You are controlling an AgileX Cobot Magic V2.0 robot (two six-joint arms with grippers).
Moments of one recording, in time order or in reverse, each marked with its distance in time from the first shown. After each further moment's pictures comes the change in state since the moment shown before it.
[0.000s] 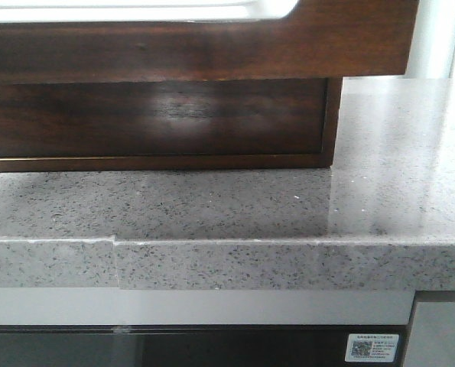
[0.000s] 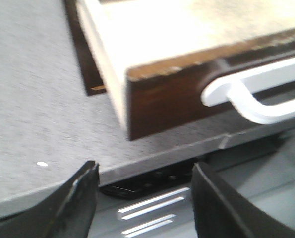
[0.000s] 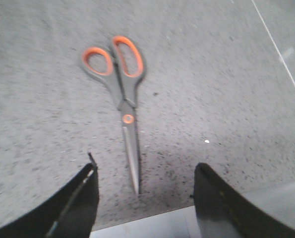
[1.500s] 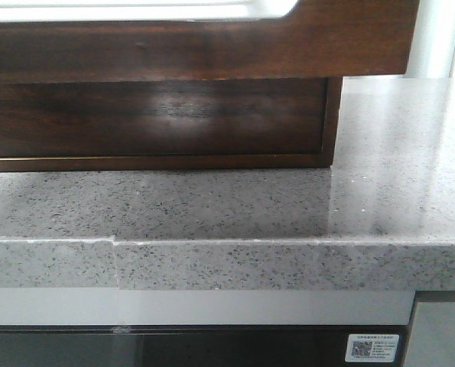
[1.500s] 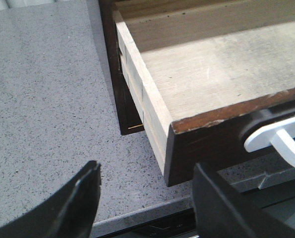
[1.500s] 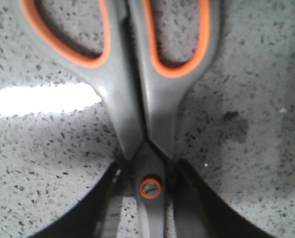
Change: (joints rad) left arm -0.030 0.010 0.026 0.078 -0.175 -0.015; right arm -0.157 0.802 -0.402 0.309 0.231 -0.376
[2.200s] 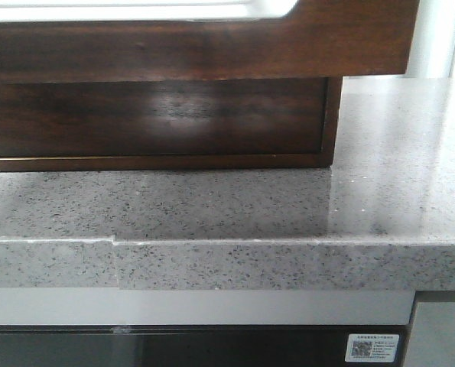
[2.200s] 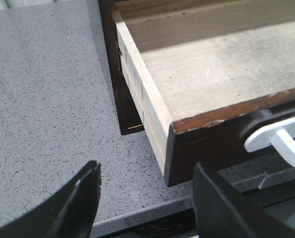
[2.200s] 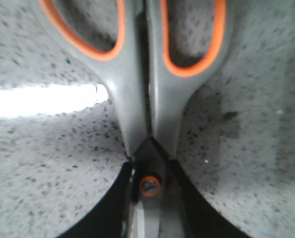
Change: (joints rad) left arm 0.000 0.000 0.000 0.000 -0.002 0.000; right arm 0.000 -0.041 -0.015 0.002 0.005 -0.018
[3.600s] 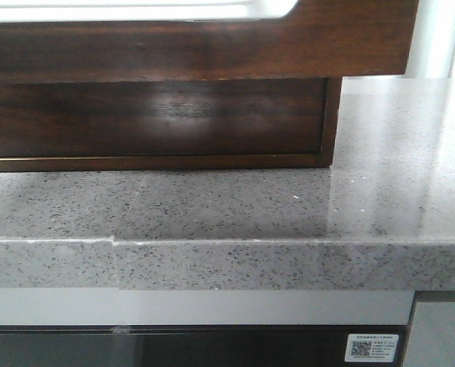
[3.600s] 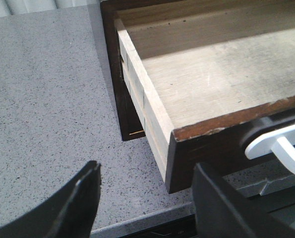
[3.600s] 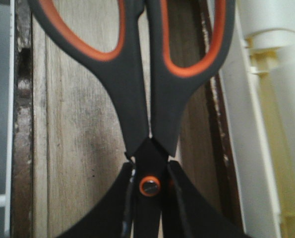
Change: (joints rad) left arm -0.002 0.000 0.000 0.000 -0.020 0.000; right arm 1.033 -0.203 -0.420 0.055 0.006 -0.701
